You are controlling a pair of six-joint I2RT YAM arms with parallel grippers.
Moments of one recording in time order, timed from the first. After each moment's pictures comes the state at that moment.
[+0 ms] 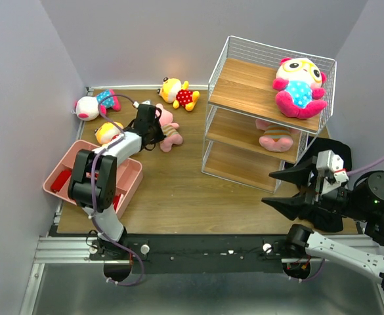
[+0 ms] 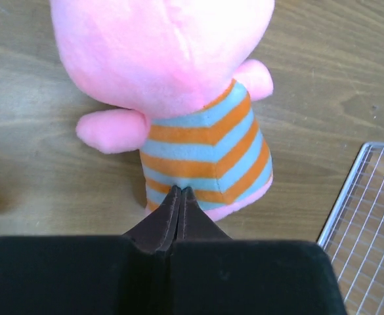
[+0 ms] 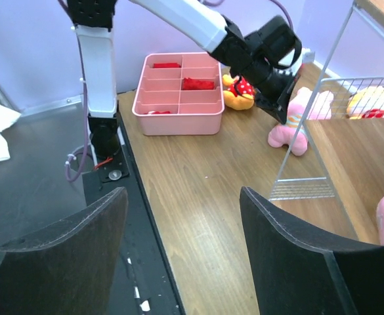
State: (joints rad) left arm -0.26 1.76 1.12 -0.10 -0.01 -0.57; right arm 0.99 0.49 1.18 -0.70 -0.20 0.00
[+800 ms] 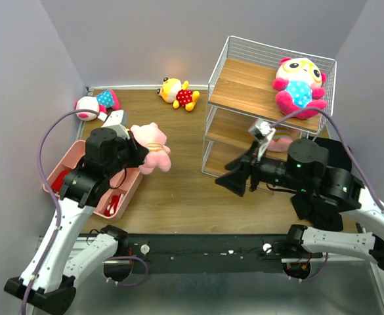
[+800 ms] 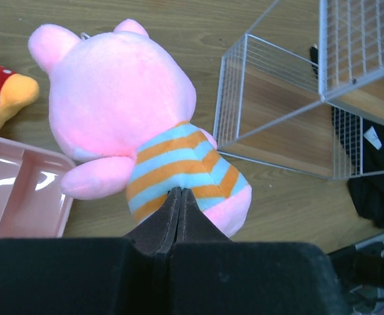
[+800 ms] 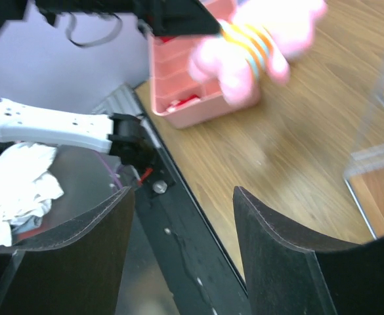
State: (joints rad) left arm -0.38 0.82 1.08 -0.71 0.03 -0.47; right arm 1.04 0.86 1.23 -0.58 -0.09 0.36
